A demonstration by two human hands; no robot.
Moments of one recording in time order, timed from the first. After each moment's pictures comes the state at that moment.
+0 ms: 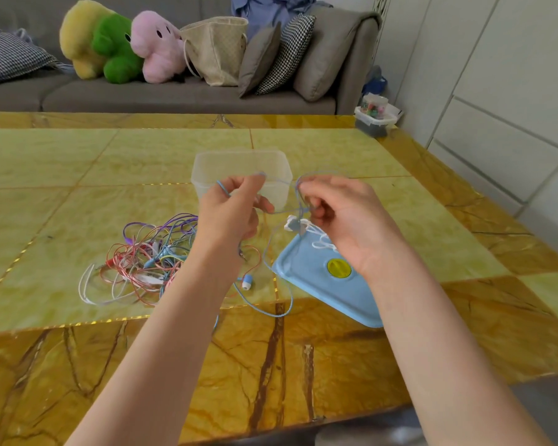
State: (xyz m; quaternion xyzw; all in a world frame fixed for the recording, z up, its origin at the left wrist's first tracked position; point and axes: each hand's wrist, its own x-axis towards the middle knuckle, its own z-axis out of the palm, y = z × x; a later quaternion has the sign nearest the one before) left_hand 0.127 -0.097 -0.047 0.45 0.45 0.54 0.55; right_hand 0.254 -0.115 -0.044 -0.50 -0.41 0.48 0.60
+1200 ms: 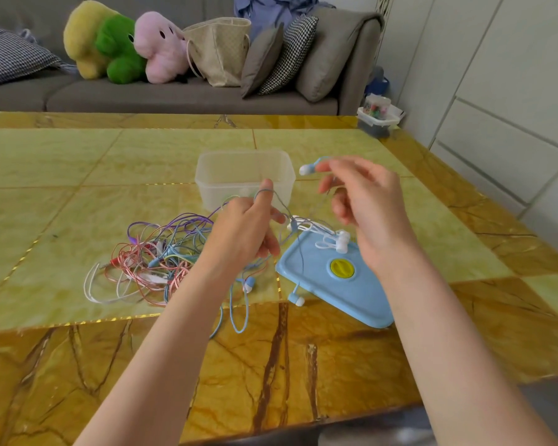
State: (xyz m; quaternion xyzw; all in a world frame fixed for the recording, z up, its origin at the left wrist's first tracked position) left_hand 0.124 -0.097 -0.055 0.61 0.54 0.35 0.46; right_hand 0.261 -0.124 -0.032 -0.53 -0.44 0.37 0.62
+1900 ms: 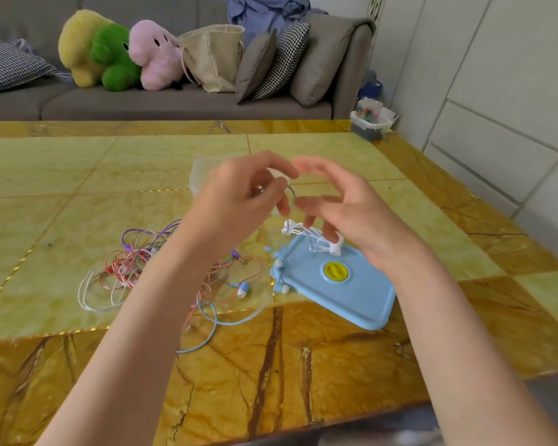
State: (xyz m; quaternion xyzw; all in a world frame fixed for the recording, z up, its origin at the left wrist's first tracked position) left_hand 0.117 -0.095 -0.024 0.78 0.37 0.41 0.30; right_hand 0.270 -0.130 -0.027 -0.56 -0.59 0.38 0.44
